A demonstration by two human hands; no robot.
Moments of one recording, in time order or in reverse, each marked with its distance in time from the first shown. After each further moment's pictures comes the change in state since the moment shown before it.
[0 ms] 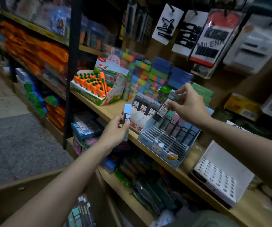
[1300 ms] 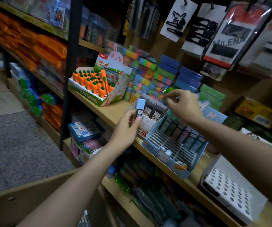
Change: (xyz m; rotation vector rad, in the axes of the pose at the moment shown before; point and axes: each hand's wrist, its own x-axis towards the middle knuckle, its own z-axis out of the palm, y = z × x) left_hand 0.025 0.003 0.019 -0.126 -0.007 0.152; right_hand 0.040 0.002 0.044 -0.198 0.025 -0.049
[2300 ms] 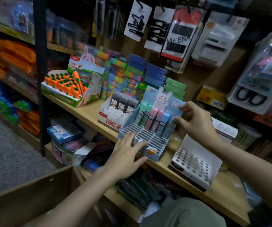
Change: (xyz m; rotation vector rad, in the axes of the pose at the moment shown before) left_hand -0.082 -0.003 0.056 0.880 -0.530 0.214; right_hand -0.109 0.076 -0.085 0.061 0.099 0.081
